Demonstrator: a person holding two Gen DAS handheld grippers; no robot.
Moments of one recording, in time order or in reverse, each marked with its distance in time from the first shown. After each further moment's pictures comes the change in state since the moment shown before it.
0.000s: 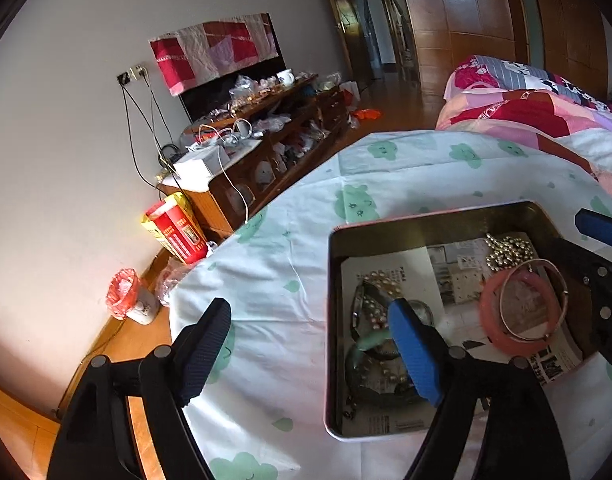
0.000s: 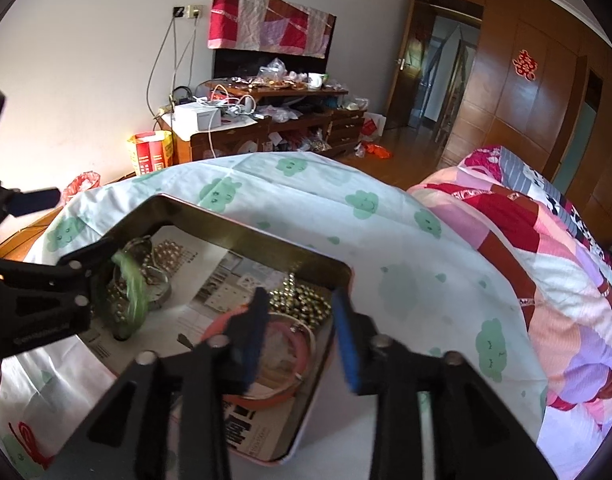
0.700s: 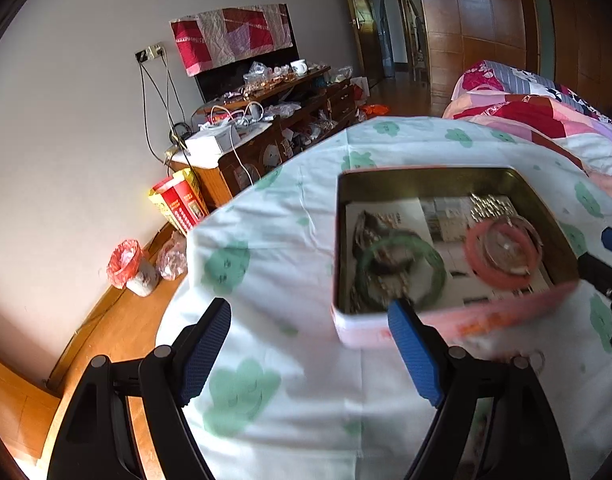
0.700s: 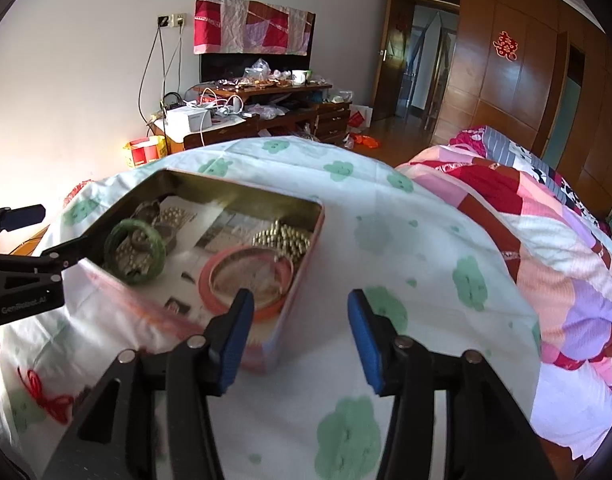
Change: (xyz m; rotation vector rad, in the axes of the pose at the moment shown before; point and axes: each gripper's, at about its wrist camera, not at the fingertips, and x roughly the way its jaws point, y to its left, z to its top) left arm -0.044 0.007 -0.057 -0.075 0.028 -0.010; right arm -0.040 -0.008 -0.049 0.072 0.009 0.001
